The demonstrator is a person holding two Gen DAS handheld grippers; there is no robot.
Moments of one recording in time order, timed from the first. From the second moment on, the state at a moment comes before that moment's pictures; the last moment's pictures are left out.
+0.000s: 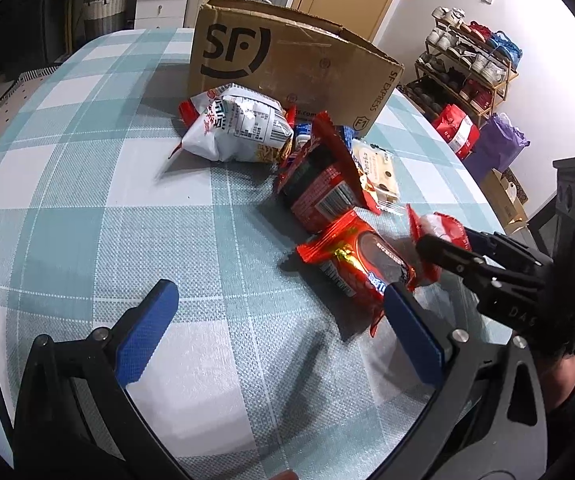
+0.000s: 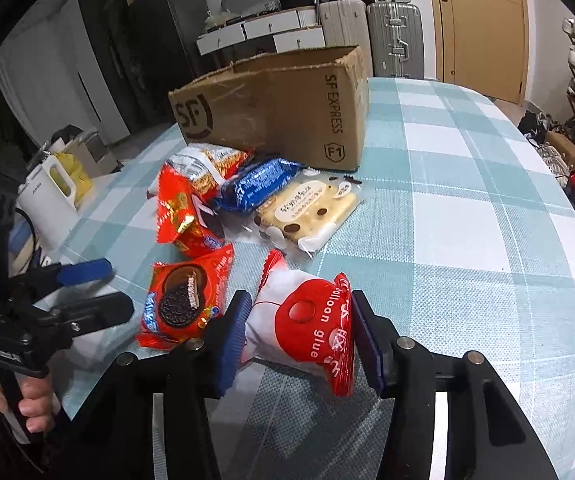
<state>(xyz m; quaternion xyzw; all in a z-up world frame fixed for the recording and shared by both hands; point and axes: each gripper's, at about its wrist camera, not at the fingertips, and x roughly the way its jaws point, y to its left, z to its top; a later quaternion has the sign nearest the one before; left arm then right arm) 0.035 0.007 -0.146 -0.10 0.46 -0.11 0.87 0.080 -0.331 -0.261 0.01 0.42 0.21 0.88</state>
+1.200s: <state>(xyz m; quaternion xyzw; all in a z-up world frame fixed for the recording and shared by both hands) 0.082 -0.088 -0.153 -0.05 0.52 -0.05 0.85 0.055 -0.401 -0.257 0.08 0.39 0.19 0.90</state>
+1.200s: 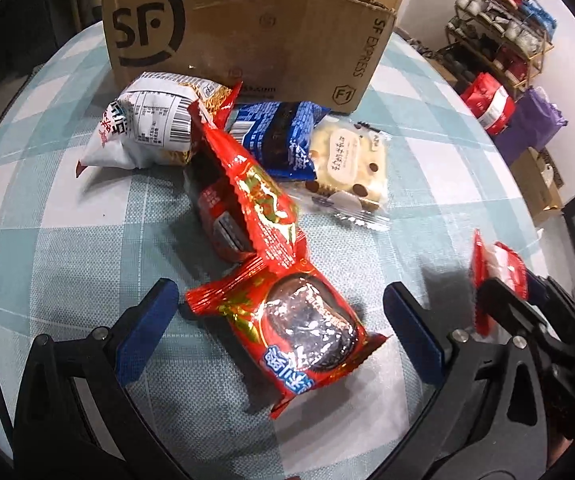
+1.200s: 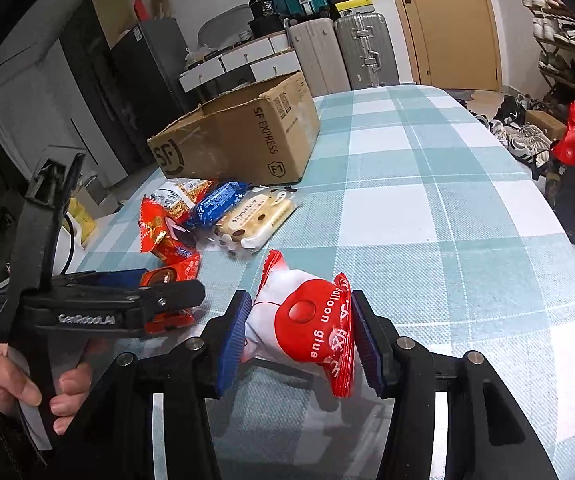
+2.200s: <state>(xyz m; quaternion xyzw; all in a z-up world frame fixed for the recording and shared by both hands) 0.038 0.005 -0.137 -0.12 0.46 -0.08 0.88 0.049 -0.360 -0.226 0.05 0.37 0.21 0.90</state>
